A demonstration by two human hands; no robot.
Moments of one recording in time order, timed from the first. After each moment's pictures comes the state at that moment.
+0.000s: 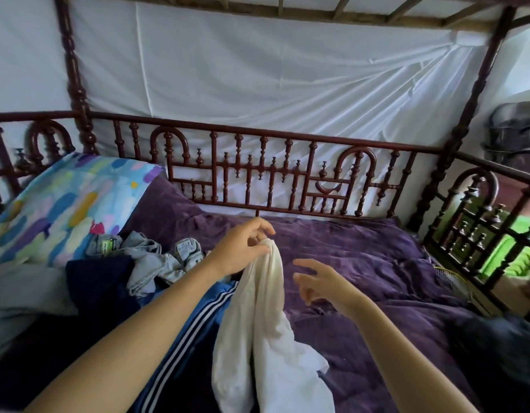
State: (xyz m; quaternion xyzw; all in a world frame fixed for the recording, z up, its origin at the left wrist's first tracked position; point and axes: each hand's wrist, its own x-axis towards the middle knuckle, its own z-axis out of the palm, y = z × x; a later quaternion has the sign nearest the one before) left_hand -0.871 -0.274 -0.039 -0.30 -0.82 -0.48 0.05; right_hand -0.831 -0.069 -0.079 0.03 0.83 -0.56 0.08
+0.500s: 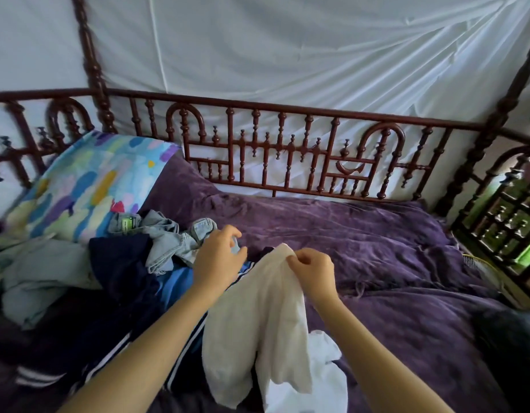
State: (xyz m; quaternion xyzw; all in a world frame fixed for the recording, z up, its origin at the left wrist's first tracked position) left_hand -0.862 -0.302 -0.093 -0.06 -0.91 -0.36 0.17; right_hand -0.846 -0.130 -0.109 0.08 0.86 -0.48 -0.16
